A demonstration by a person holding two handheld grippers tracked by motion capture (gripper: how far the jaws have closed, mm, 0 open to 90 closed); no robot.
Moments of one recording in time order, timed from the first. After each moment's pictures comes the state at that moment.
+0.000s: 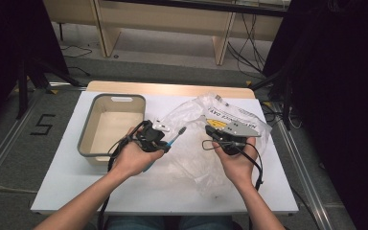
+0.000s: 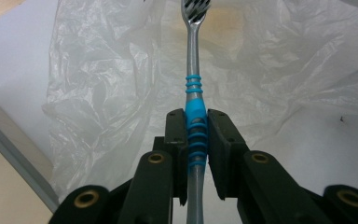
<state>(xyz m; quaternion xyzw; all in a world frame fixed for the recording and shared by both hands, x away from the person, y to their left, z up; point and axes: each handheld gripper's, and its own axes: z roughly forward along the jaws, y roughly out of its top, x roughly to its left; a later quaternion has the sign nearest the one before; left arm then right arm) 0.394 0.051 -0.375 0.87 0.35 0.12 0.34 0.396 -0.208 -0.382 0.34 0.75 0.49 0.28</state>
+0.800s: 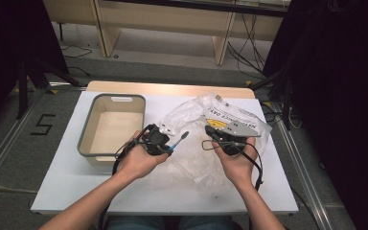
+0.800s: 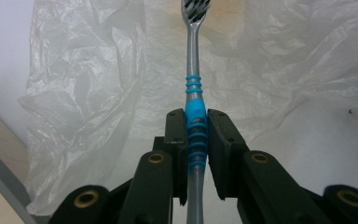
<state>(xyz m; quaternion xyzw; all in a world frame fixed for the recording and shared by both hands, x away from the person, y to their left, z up) 0.393 0.038 -0.386 0.88 0.35 0.12 0.32 0.395 -0.207 -0.382 0.34 0.76 0.49 0.28</state>
